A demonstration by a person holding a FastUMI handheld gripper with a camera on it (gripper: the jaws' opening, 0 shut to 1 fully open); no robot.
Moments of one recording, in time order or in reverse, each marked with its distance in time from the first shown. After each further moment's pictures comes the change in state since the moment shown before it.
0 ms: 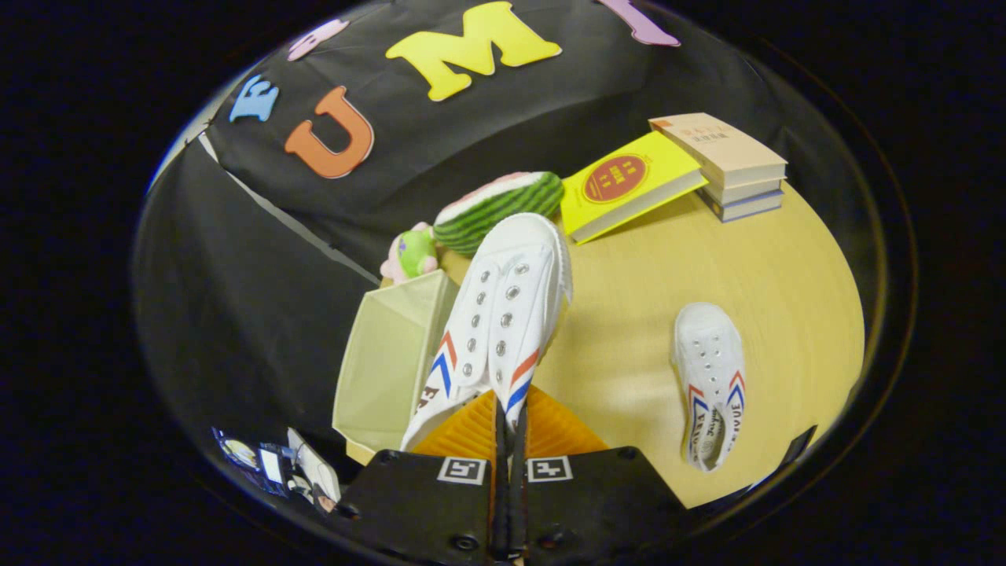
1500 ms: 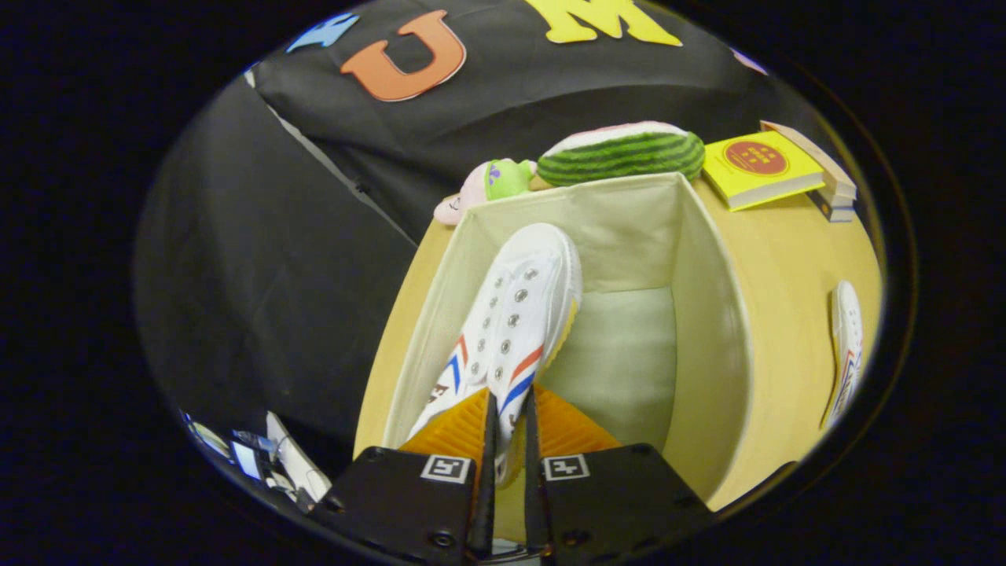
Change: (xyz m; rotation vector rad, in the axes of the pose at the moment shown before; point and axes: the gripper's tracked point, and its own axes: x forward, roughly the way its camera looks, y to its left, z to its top) arm 0.174 0.160 -0.095 -0.230 0.048 -0.047
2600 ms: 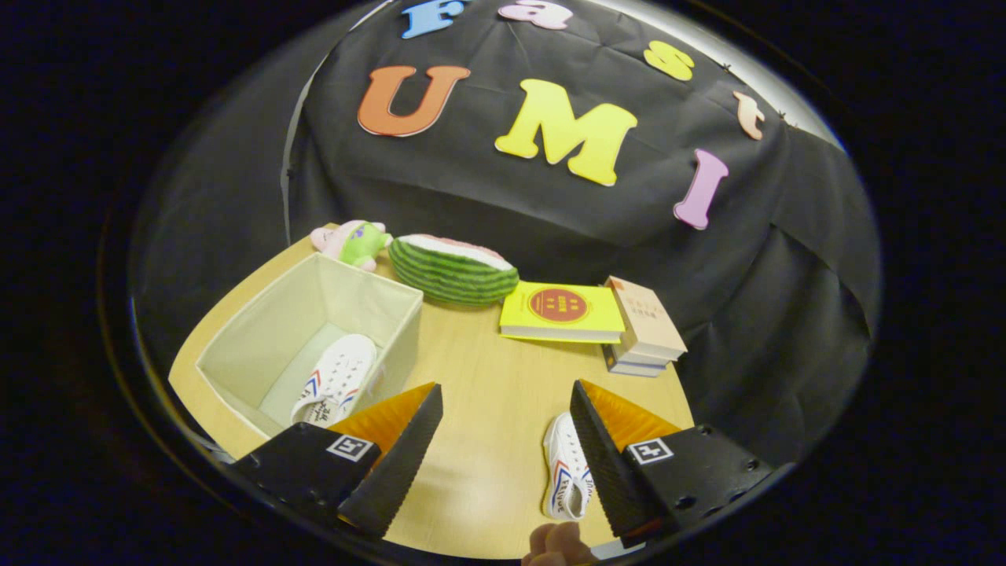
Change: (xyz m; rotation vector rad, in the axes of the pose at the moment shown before) arm -0.196 -0.211 0.064 -0.332 -0.256 -0.575
